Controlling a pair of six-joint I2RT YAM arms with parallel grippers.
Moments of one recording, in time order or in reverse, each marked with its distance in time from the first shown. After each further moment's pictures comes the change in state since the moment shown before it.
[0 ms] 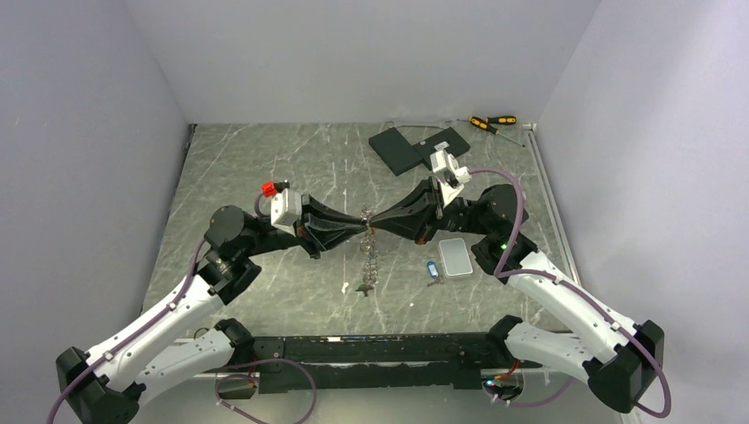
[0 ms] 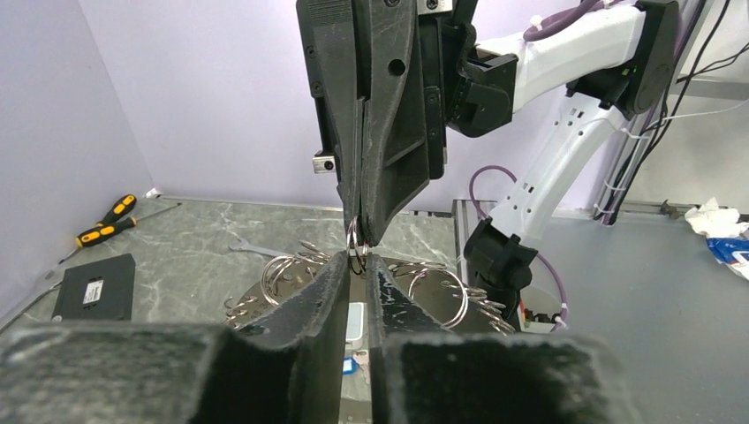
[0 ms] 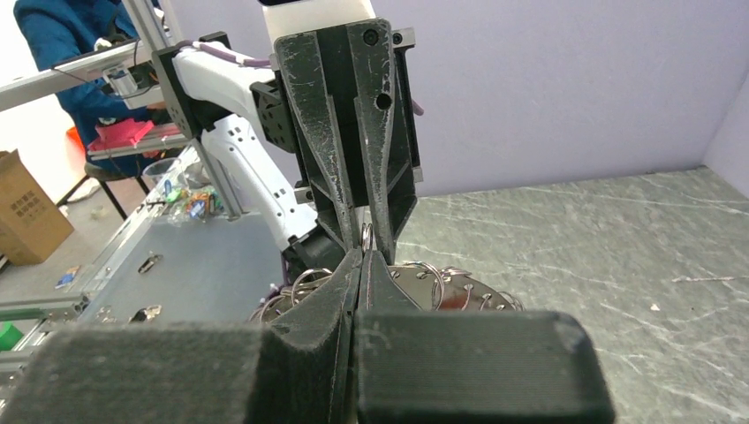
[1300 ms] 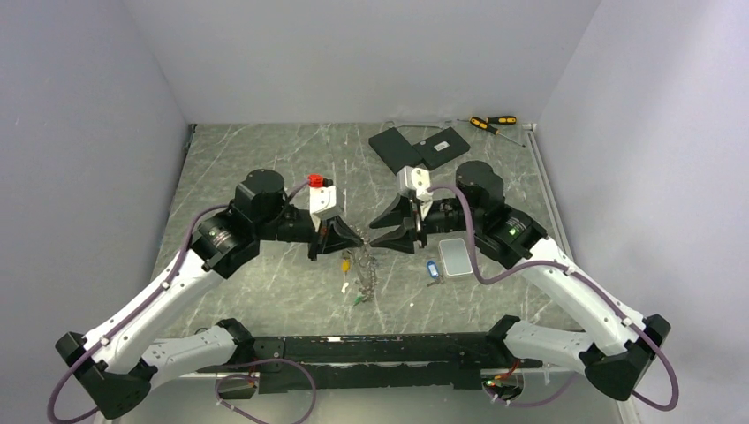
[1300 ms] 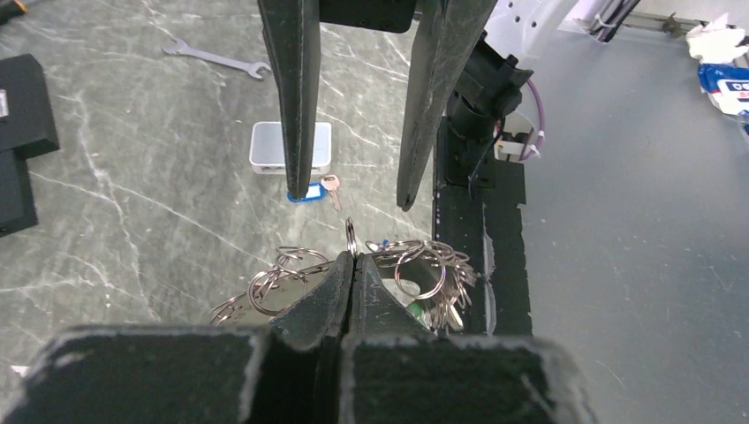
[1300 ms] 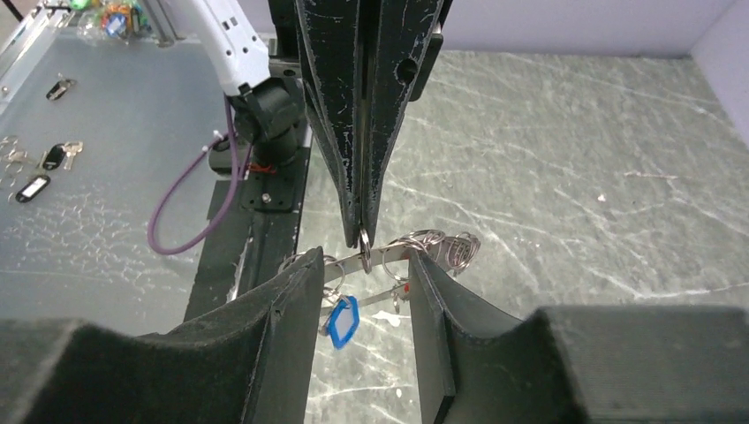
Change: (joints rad) left arm 0.000 0.148 0.341 -0.842 0.066 0.348; right arm 0.047 0.061 0.260 -0.772 0.012 -0.616
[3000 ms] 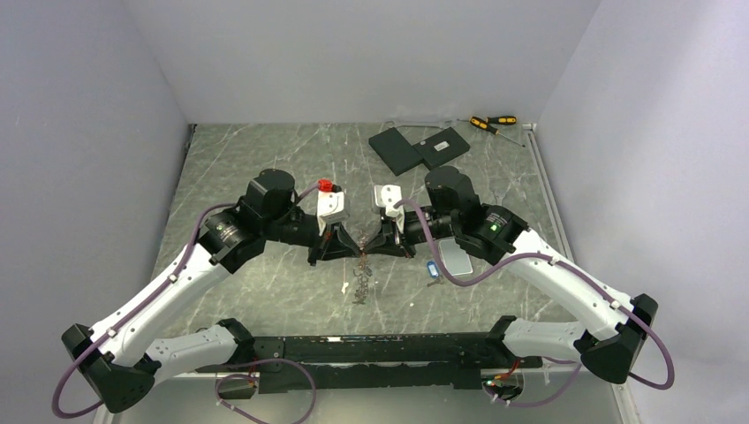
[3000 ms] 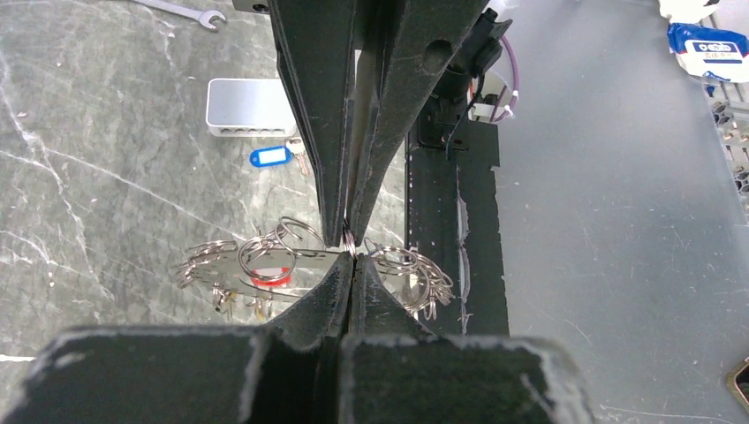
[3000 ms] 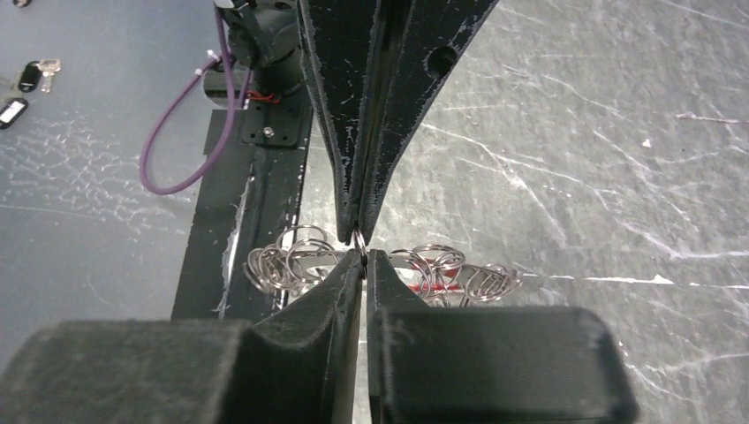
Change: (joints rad) left arm 0.001 0.050 0.015 -0.126 0.059 0.051; right arm 0.107 0.101 0.067 -0.218 0.132 -0.157
